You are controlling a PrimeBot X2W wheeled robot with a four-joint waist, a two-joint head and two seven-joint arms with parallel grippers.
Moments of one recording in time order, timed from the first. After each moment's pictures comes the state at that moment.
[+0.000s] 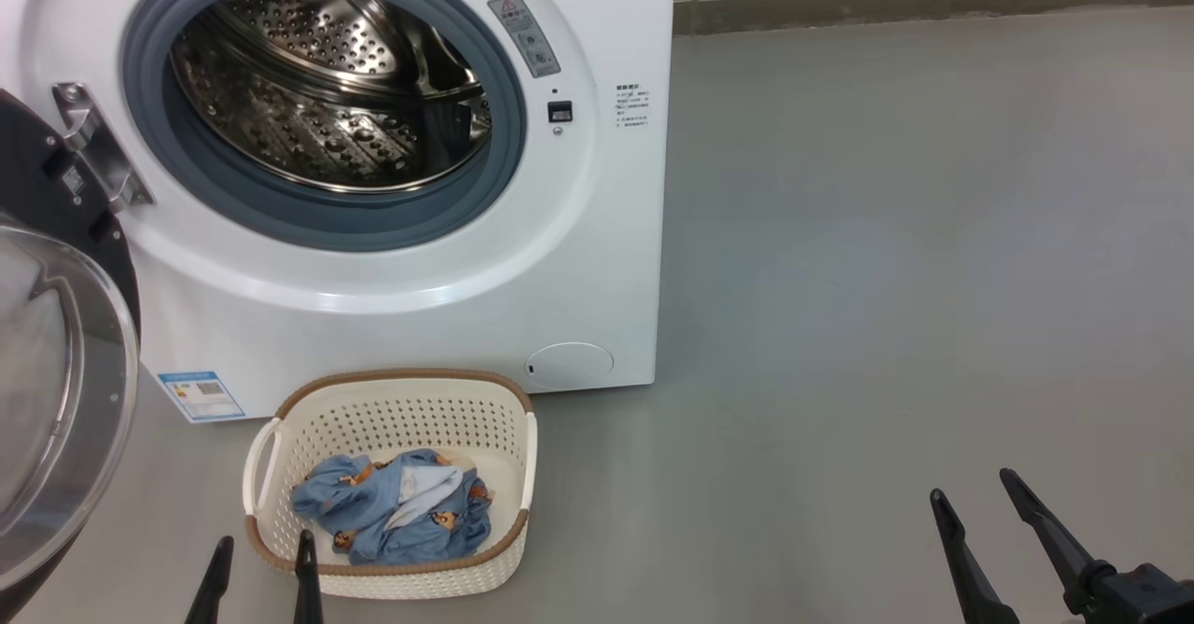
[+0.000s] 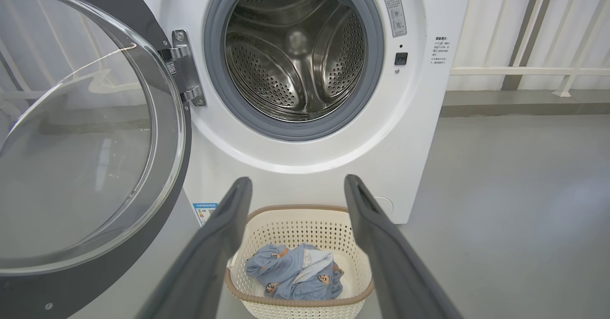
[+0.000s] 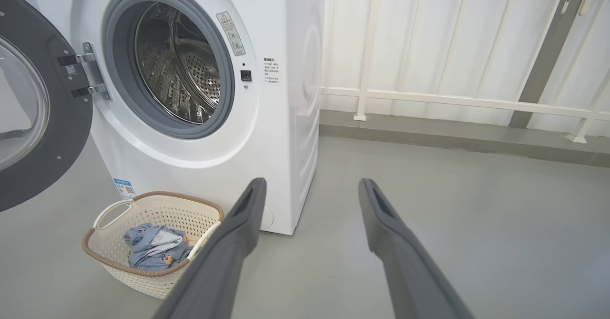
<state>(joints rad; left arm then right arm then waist) 0.16 0.07 -0.05 0.03 -0.14 0.04 -0.18 0.16 -0.21 0.01 -0.01 0.19 0.13 -0.25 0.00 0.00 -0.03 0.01</state>
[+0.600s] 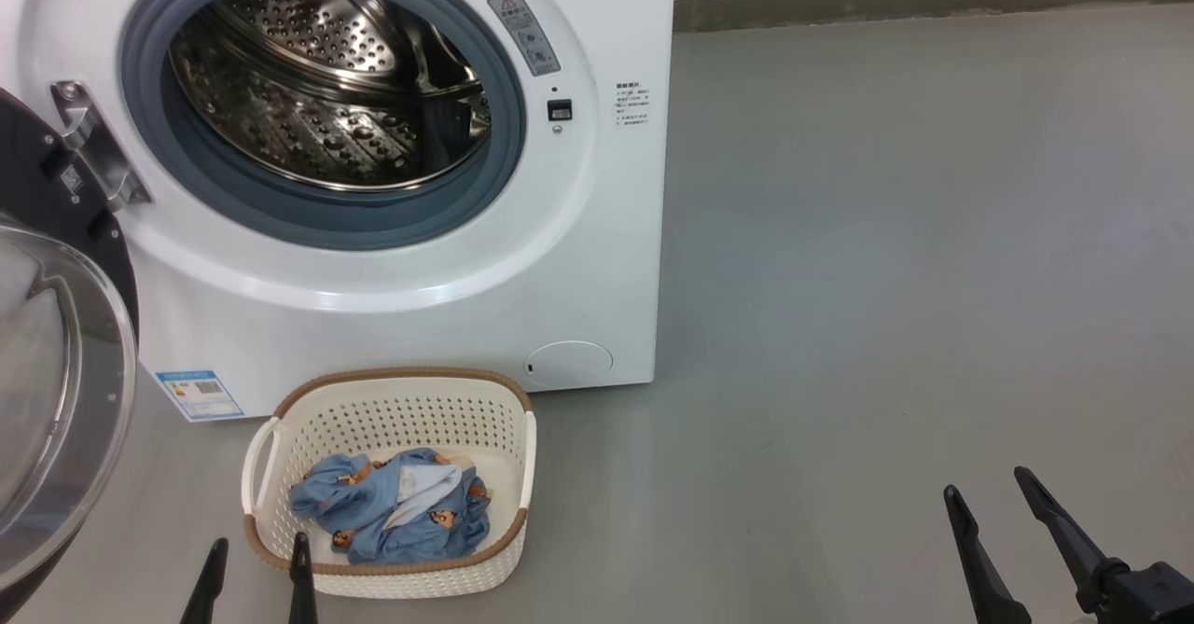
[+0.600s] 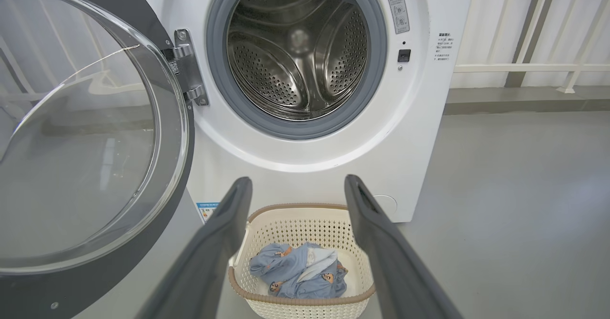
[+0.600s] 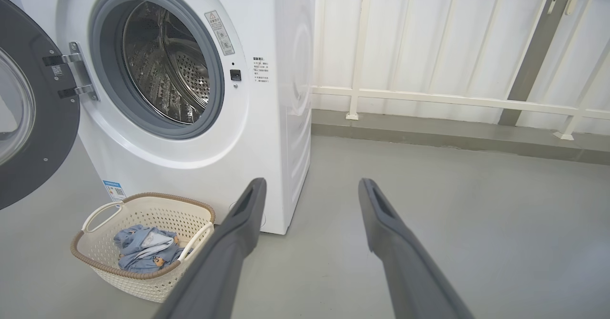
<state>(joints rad) 0.16 0.08 -0.06 0.04 -0.14 0.05 -0.19 0.16 -0.21 -0.01 -0.01 0.19 0.13 -0.25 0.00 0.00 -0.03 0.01</state>
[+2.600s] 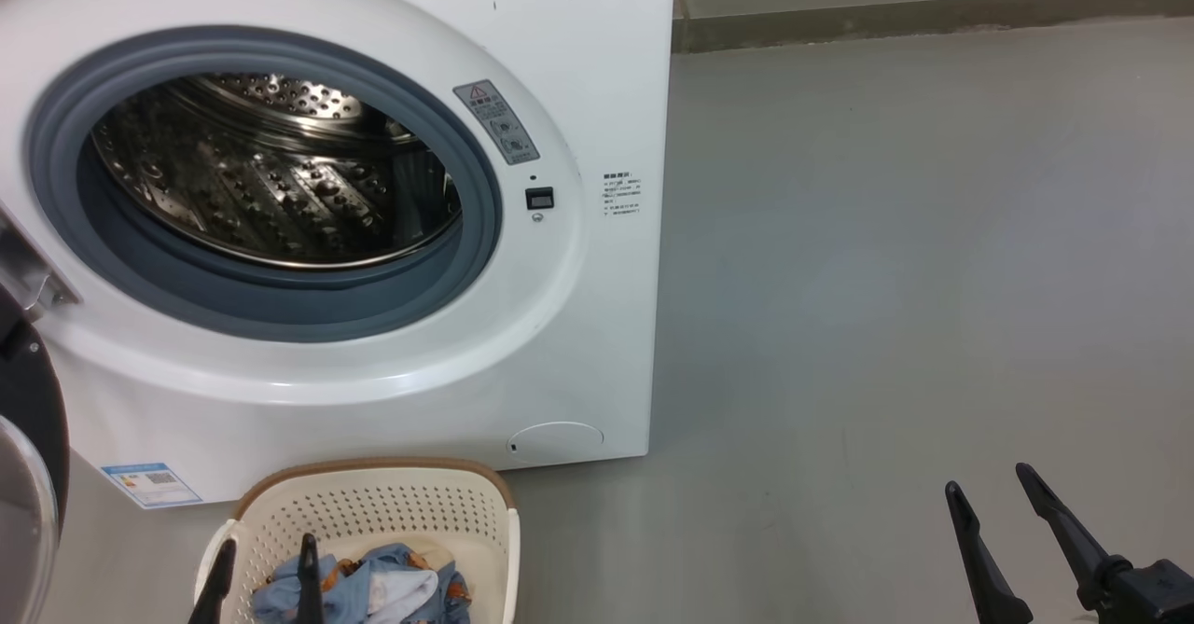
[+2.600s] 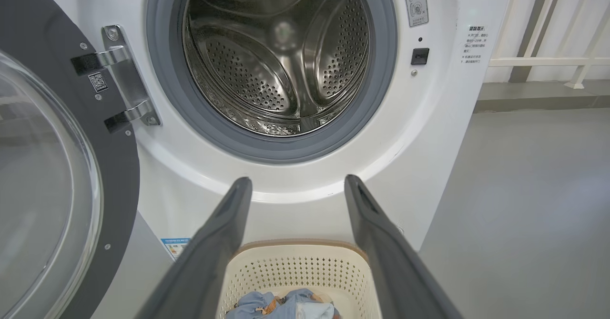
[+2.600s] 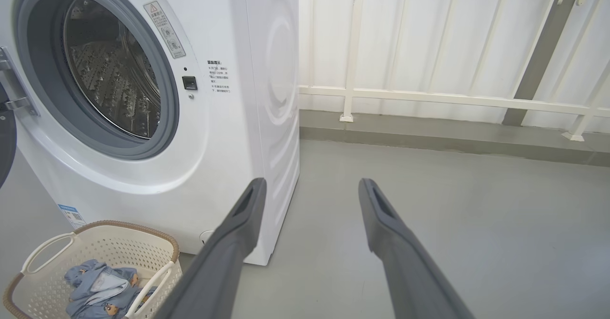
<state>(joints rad) 0.15 0.11 -0.11 0.06 -0.17 0.08 -0.21 0.16 -0.21 -0.01 -0.01 0.20 0.13 -0.25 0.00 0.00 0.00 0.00</state>
